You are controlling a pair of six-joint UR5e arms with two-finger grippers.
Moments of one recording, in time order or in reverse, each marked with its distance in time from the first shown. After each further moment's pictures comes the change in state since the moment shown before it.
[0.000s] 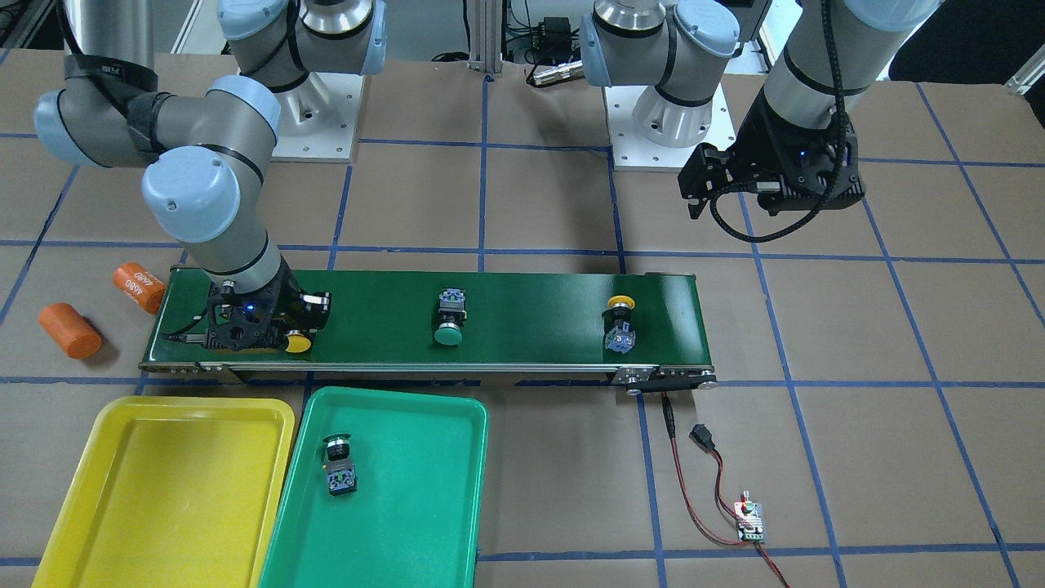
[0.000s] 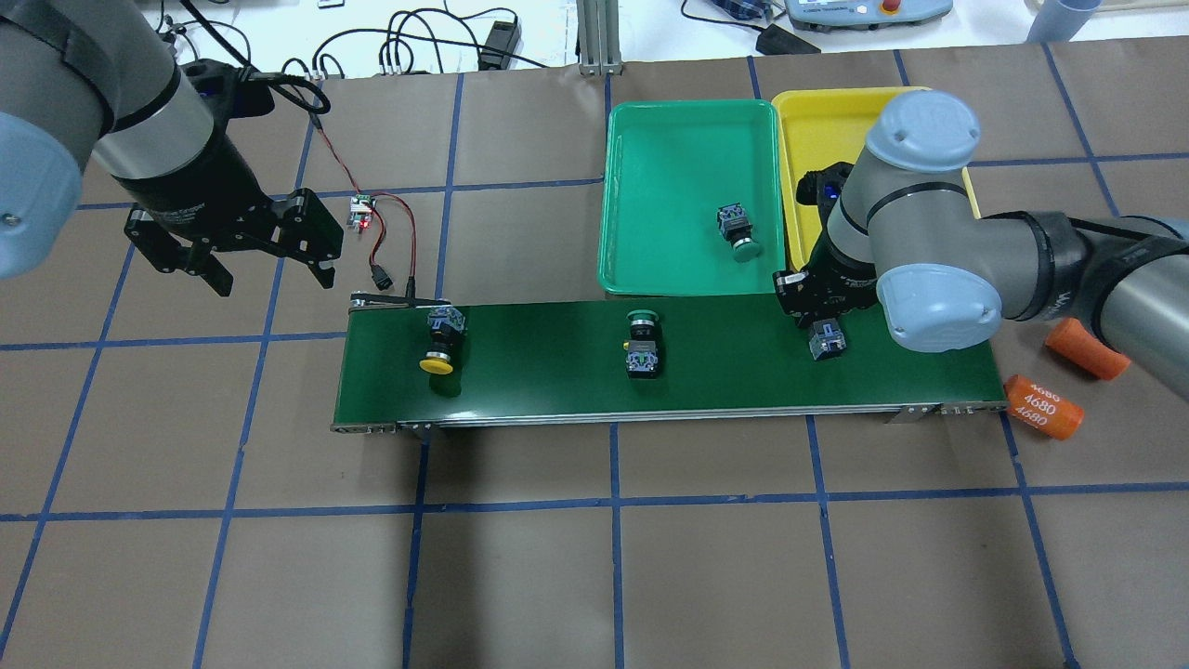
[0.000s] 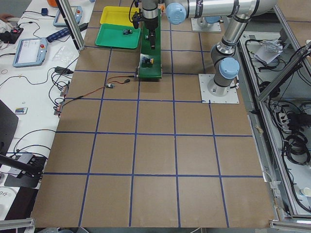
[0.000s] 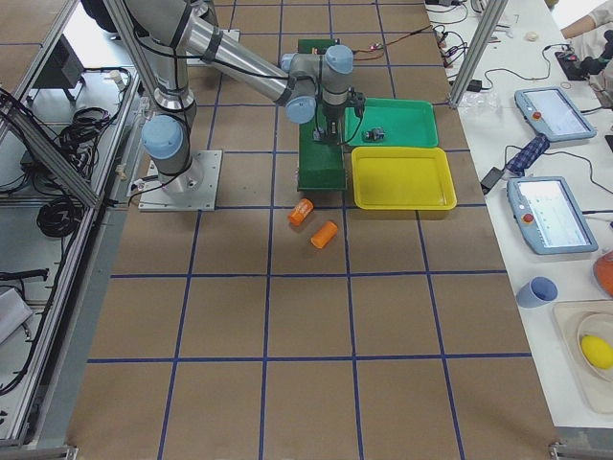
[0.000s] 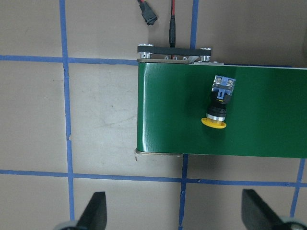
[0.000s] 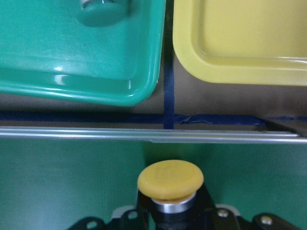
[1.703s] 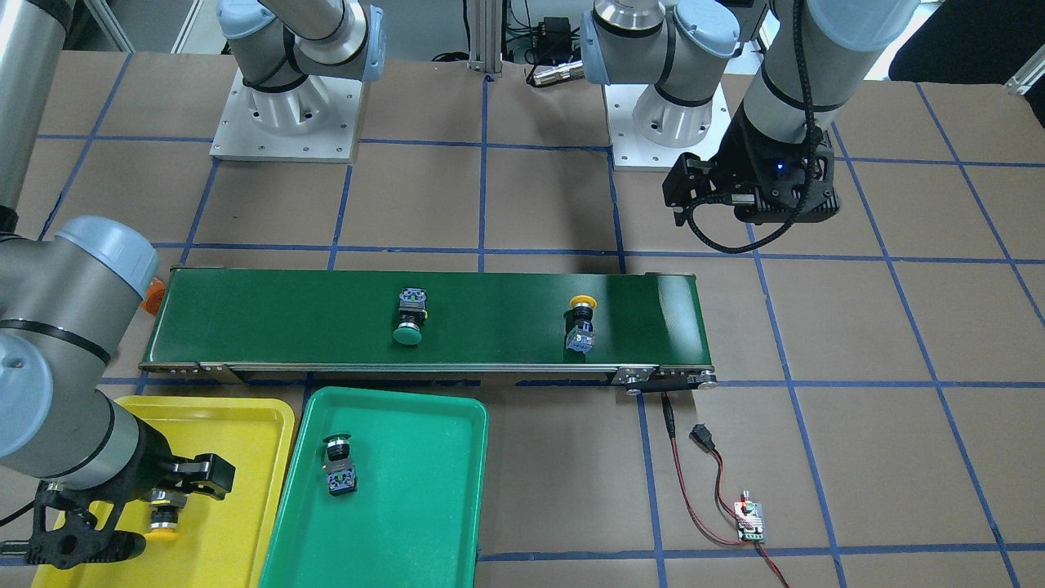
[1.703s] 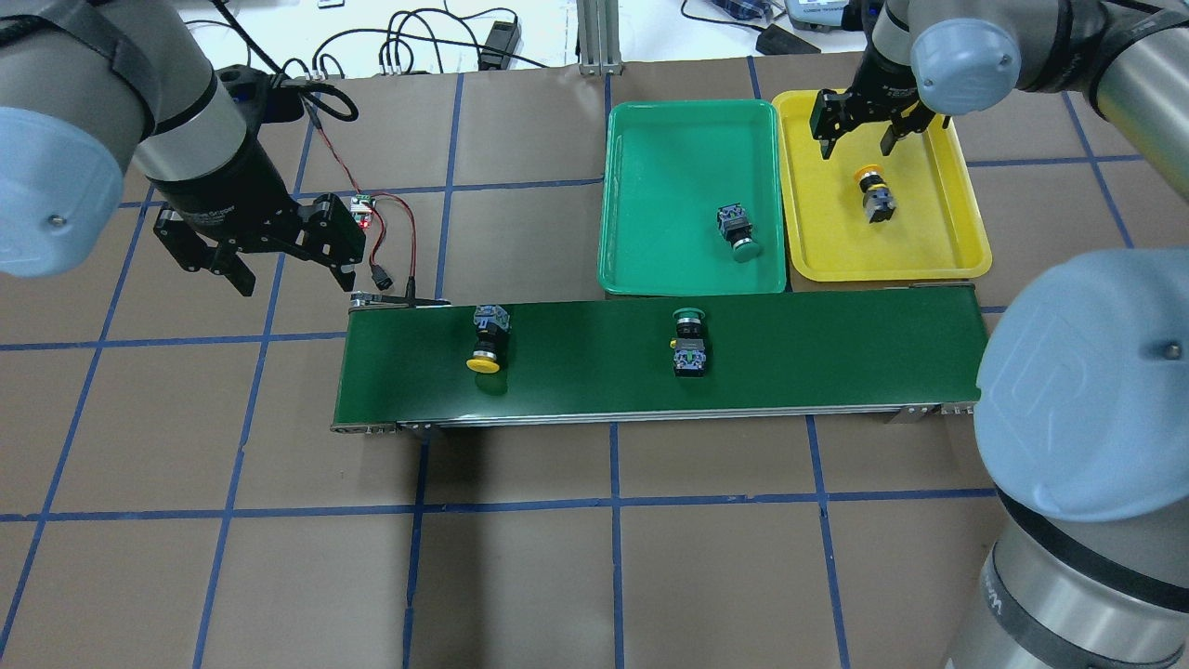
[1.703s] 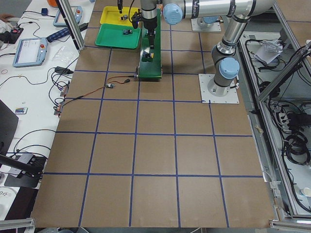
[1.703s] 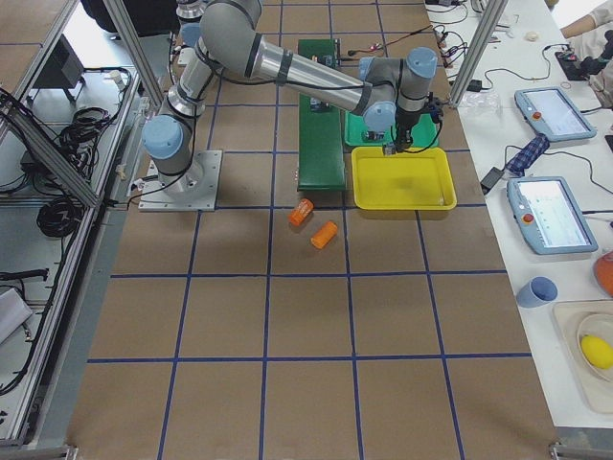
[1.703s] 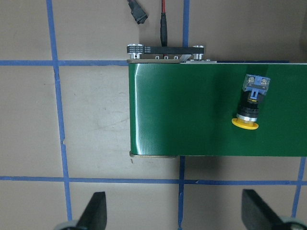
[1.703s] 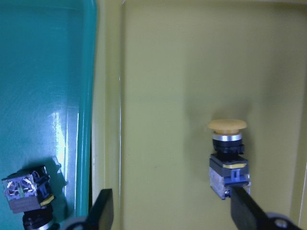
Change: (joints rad) left arm -0.034 -0.025 0.000 0.015 0.004 -0.001; right arm -0.089 0.379 -0.664 0.253 -0.017 -0.078
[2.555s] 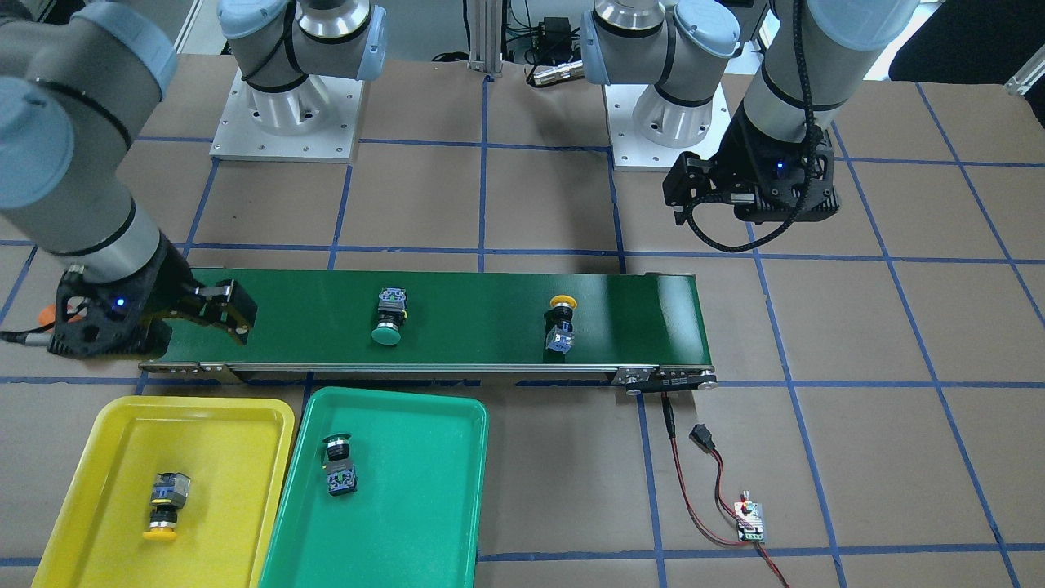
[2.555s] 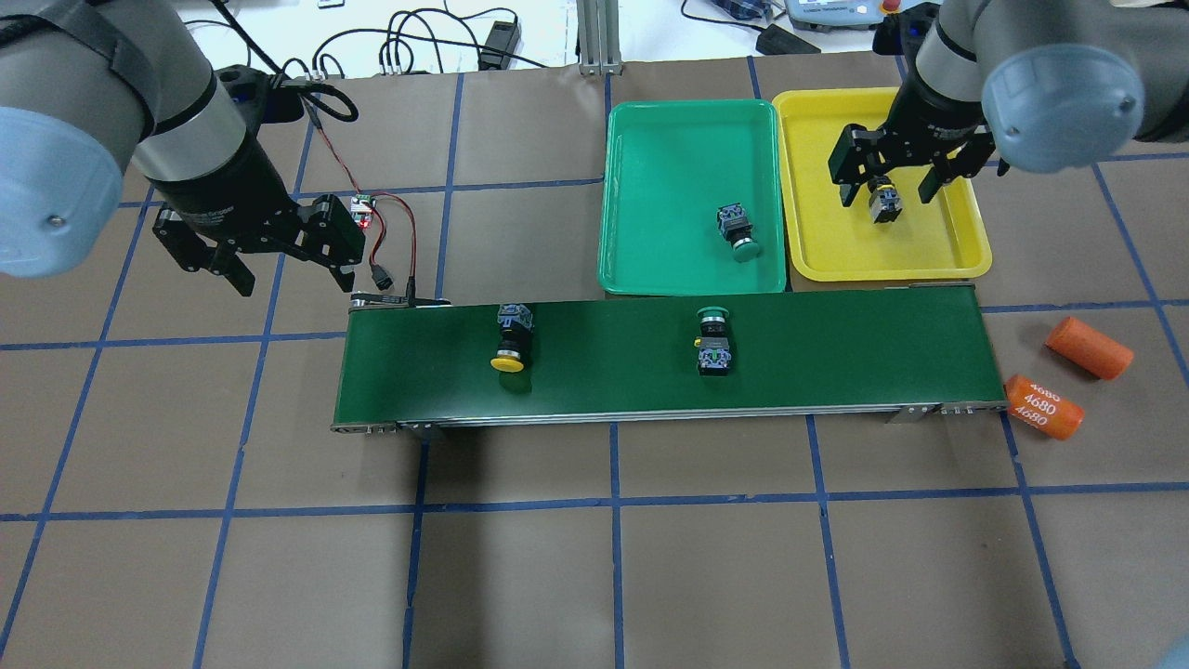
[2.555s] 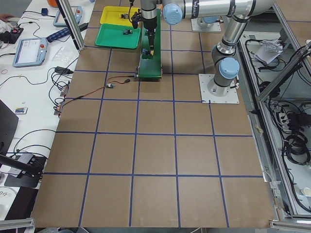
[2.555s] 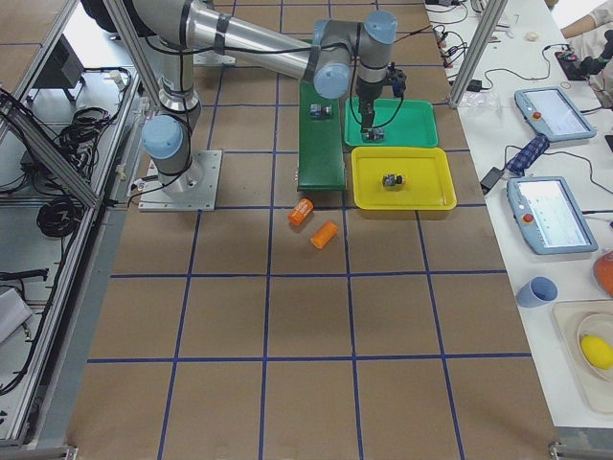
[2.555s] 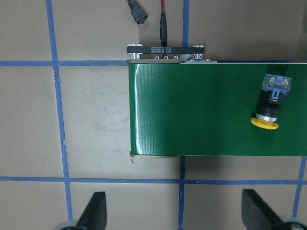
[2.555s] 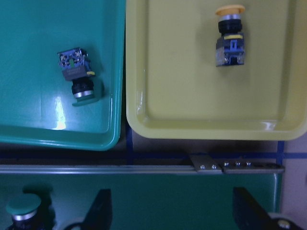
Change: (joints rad) left arm 0.000 0.003 -0.001 -0.002 0.001 0.004; right arm 0.009 -0.424 0.369 0.074 0.011 0.019
